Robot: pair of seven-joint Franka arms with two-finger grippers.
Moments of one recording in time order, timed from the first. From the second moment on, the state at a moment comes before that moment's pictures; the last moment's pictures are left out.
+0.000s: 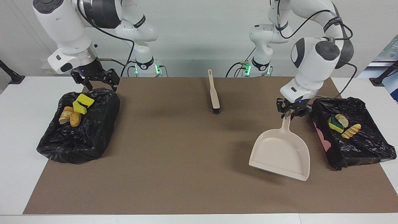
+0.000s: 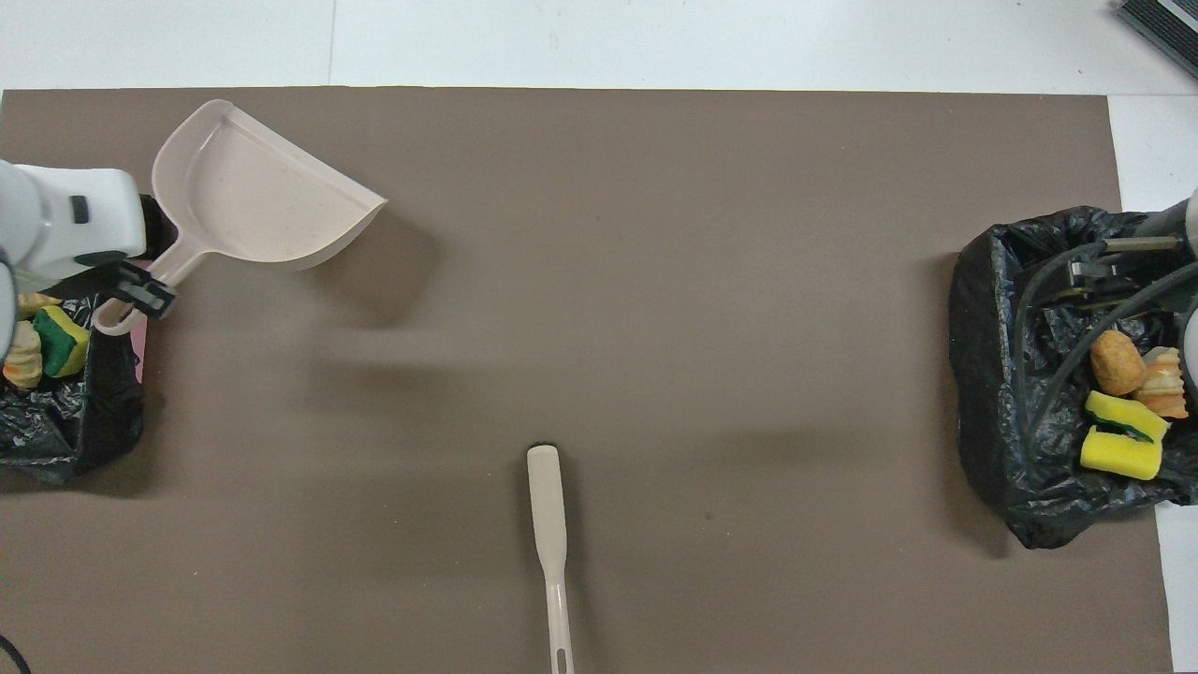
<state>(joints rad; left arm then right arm) -0.20 0.14 -0.07 -1.78 0.03 1.98 0.04 -0.06 0.07 0.05 -1.51 -0.03 1.52 0.03</state>
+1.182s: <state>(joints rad) -0.50 0.36 -0.05 -1.78 0.03 2.23 -0.54 -0.06 0.07 0.05 -1.51 -0.03 1.52 0.03</state>
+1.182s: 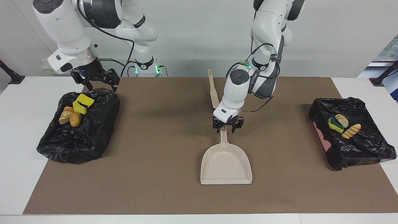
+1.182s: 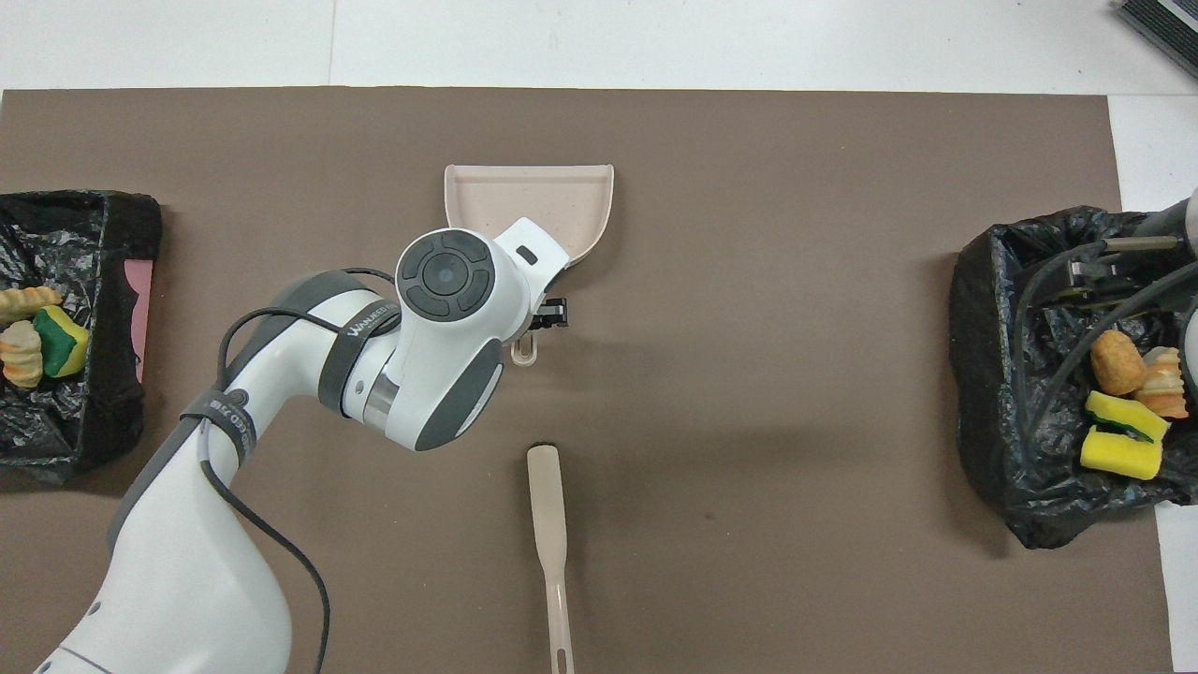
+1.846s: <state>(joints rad) -0.25 -0.03 -0.03 -1.82 0.03 1.83 -0.10 -0.06 0.07 0.05 -1.51 -0.03 1.52 0.03</state>
